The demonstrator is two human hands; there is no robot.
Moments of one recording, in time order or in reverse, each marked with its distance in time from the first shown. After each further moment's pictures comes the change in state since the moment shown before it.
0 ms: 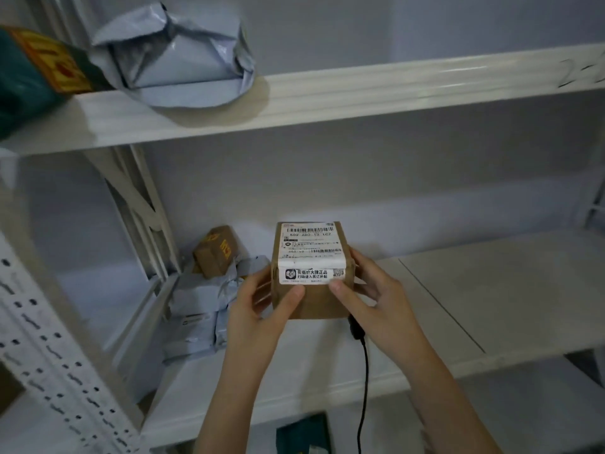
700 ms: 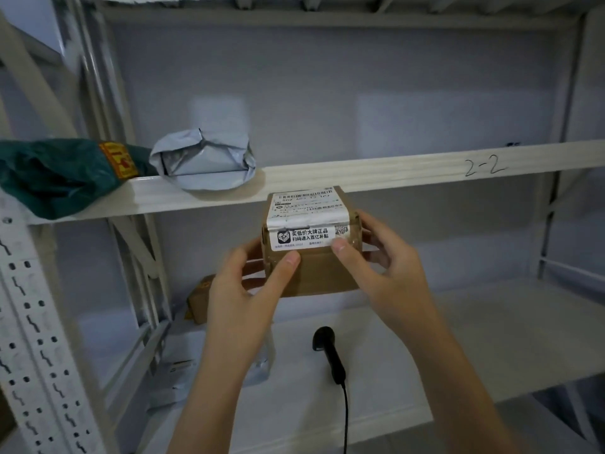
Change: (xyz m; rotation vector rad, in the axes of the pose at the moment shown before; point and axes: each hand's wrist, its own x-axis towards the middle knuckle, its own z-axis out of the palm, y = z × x) left_hand -0.021 0.138 -0.009 0.004 0.052 0.285; right_hand -0.004 -0.141 -0.035 -0.055 0.180 -0.296
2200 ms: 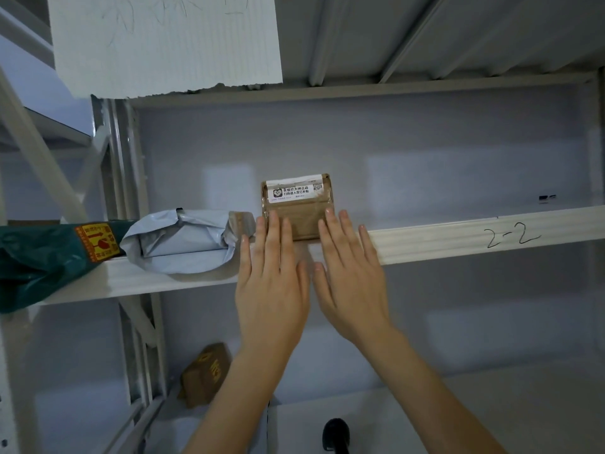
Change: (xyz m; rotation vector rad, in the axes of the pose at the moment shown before) left_hand 0.125 -0.024 0.086 1.143 0.260 0.625; right_hand 0.136 0.077 0.009 -0.989 0.187 -0.576
